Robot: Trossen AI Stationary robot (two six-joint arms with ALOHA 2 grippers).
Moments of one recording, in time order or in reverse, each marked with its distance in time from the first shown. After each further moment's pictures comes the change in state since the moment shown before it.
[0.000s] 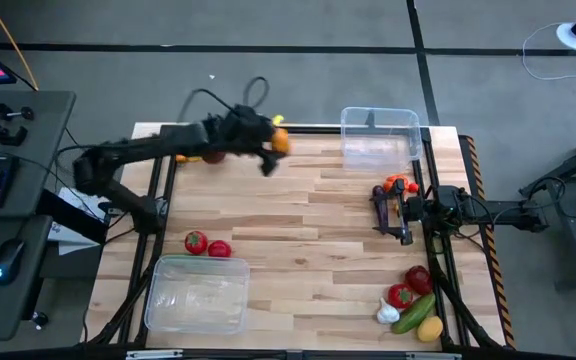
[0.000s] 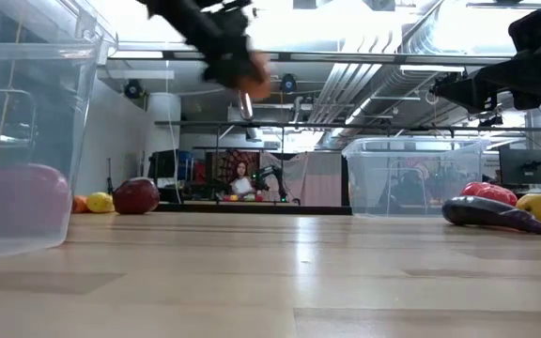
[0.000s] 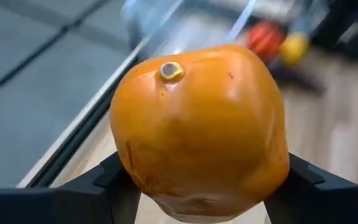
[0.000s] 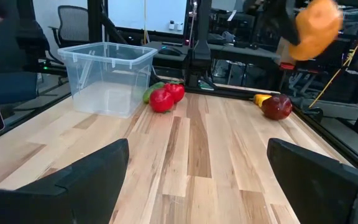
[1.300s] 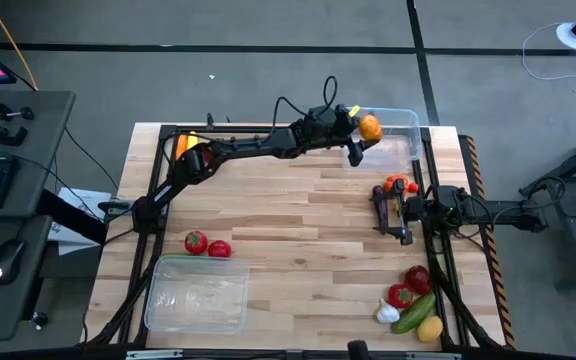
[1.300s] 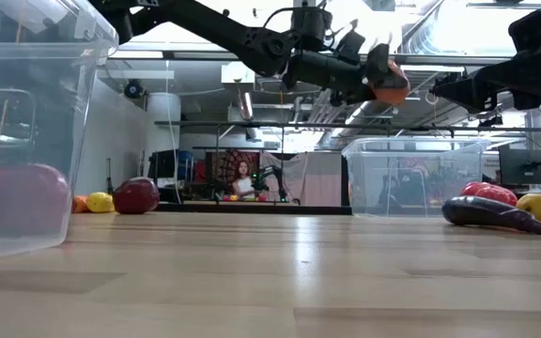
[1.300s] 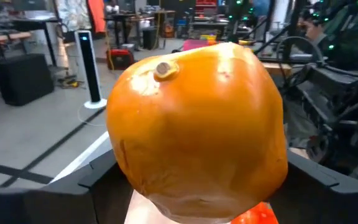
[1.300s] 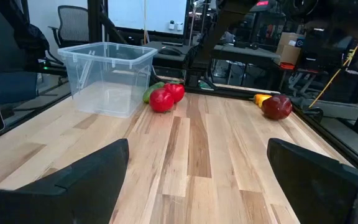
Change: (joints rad) left arm -0.049 0.866 0.812 0.555 0.105 0.079; right arm 0.000 0.000 0.000 0.000 0.000 0.000
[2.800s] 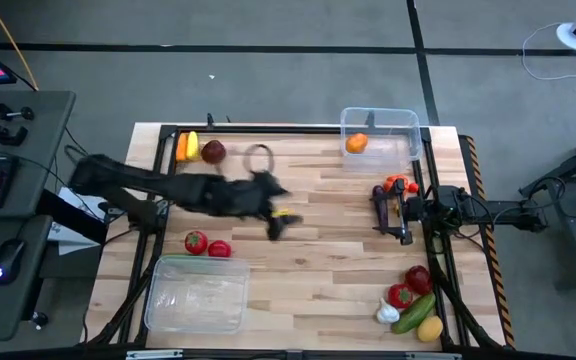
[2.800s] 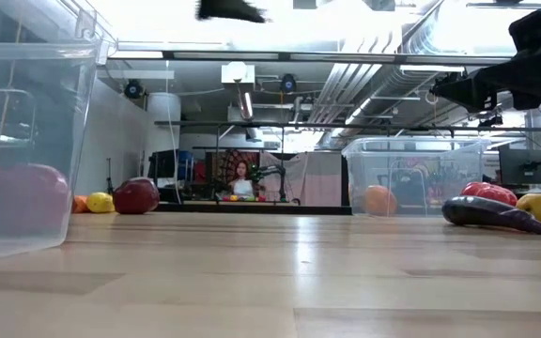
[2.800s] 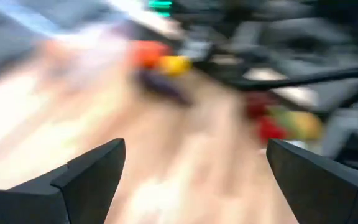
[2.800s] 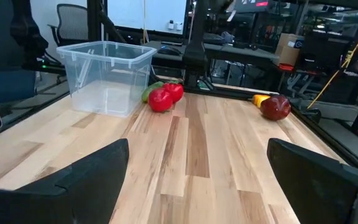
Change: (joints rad) left arm -0.489 -0.919 -0.742 -0.666 -0.482 -0.572; right arm 0.000 0.001 0.000 0.000 0.003 -0.026
